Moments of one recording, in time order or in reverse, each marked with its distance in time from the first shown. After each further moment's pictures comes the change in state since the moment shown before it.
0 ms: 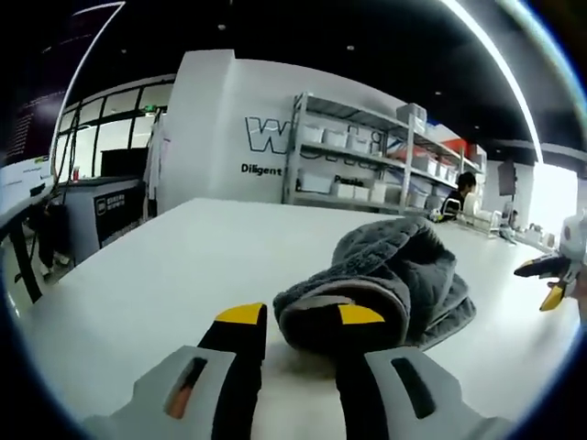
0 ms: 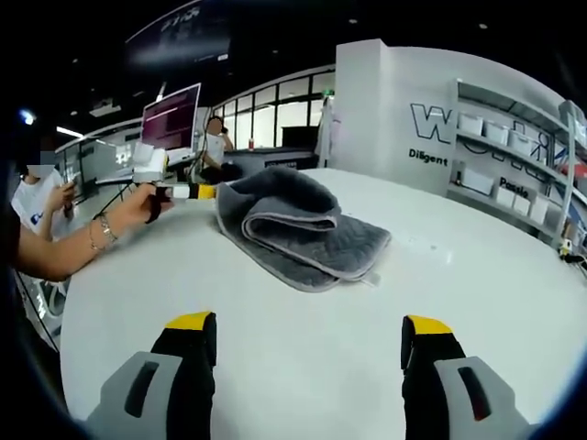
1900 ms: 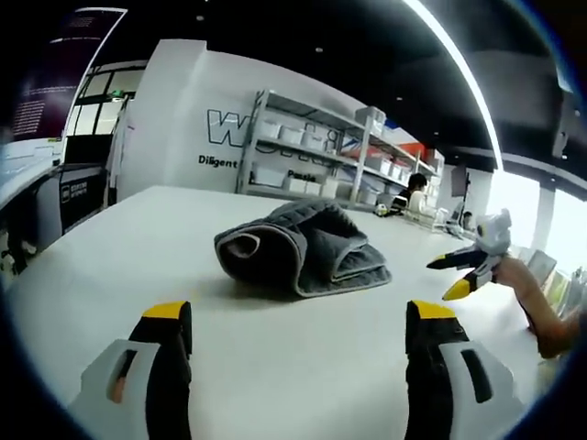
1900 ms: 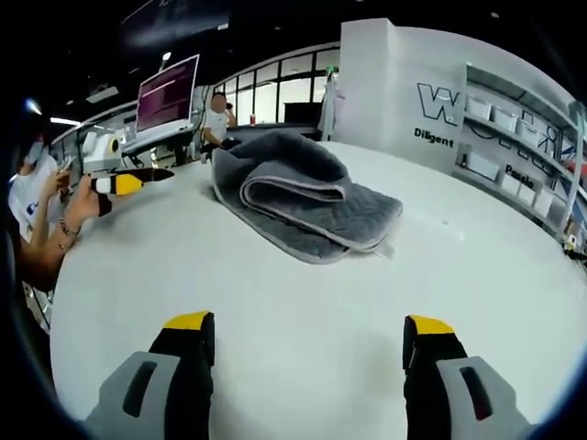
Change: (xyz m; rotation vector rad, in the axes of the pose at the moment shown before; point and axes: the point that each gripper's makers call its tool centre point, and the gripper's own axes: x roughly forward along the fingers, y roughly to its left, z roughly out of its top) left arm -0.087 -0.059 -0.037 -0.007 0.059 -0.253; right arm 0.020 0.008 -0.032 -0.016 0.118 0.006
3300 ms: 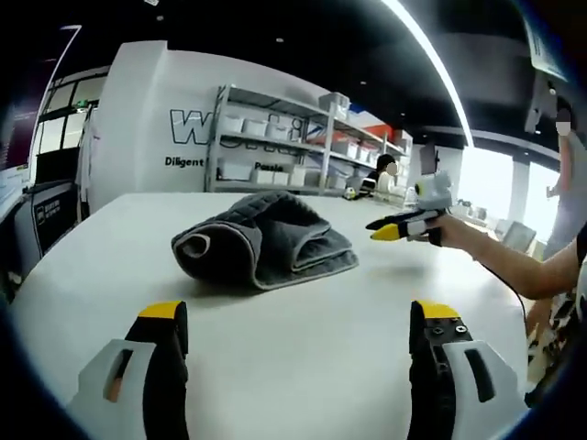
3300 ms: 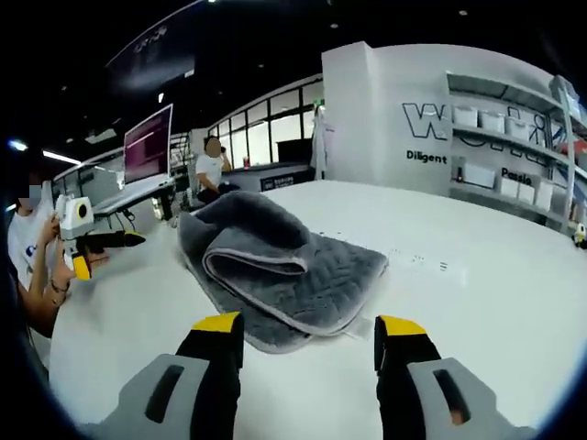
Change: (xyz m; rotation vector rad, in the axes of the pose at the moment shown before) left arm -0.006 -0.034 -0.004 0.086 0.040 -0.112; right arm 0.048 -0.044 0.073 0.111 -0.199 0.036
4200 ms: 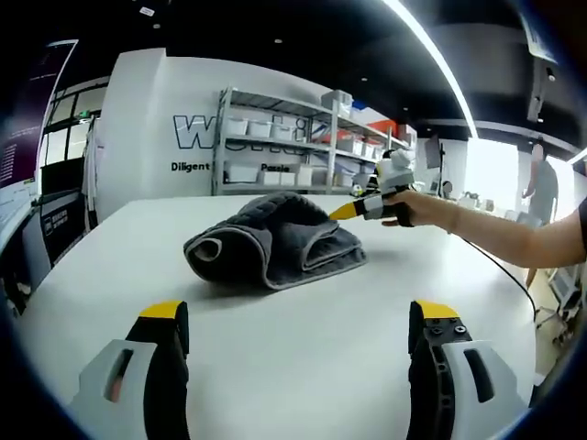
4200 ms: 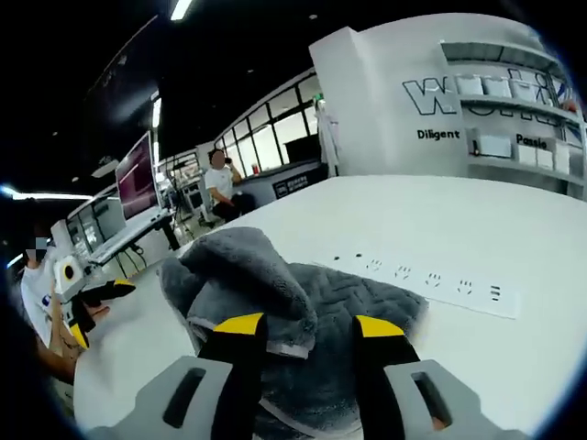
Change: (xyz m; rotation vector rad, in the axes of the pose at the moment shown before) left arm -0.005 0.007 0.001 0.040 0.005 0.036; right arm 0.075 0.024 0.025 0.114 0.068 0.142
